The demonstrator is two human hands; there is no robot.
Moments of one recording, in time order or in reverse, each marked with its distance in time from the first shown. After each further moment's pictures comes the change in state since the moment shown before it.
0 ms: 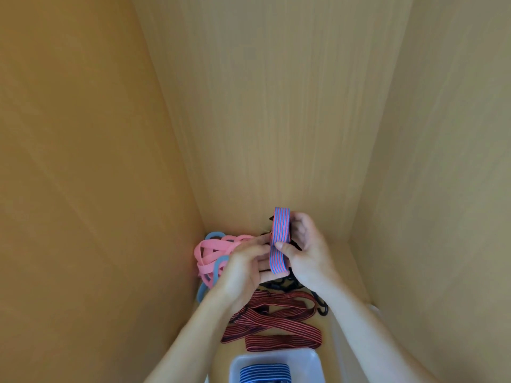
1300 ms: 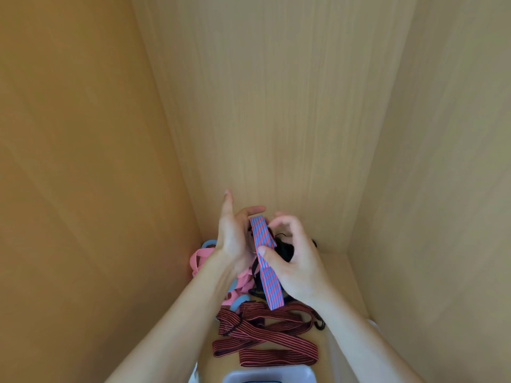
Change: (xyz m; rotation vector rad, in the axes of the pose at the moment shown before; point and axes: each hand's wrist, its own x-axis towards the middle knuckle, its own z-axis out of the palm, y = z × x) left_hand 0.042 0.062 0.013 -0.262 0.205 -0.054; right_hand -0.003 -0.033 0.010 -0.194 -0.071 -0.238
